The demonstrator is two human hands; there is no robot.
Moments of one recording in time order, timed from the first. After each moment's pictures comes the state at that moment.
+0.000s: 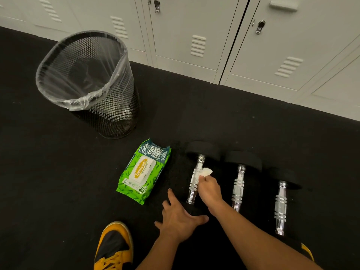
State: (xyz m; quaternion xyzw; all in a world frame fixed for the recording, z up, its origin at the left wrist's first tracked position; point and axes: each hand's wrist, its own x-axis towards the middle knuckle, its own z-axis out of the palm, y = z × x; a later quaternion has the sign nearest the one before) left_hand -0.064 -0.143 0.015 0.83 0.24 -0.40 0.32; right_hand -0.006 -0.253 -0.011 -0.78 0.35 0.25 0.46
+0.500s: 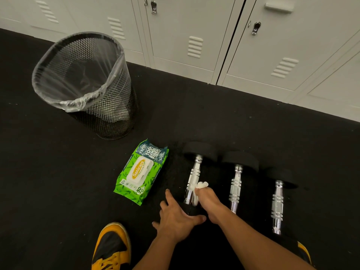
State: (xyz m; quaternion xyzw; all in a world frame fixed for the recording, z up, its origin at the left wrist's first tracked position) left_hand -0.065 -0.143 0.014 0.83 0.23 -0.39 0.32; right_hand -0.024 -0.257 -0.014 -0.68 0.40 0.35 0.51
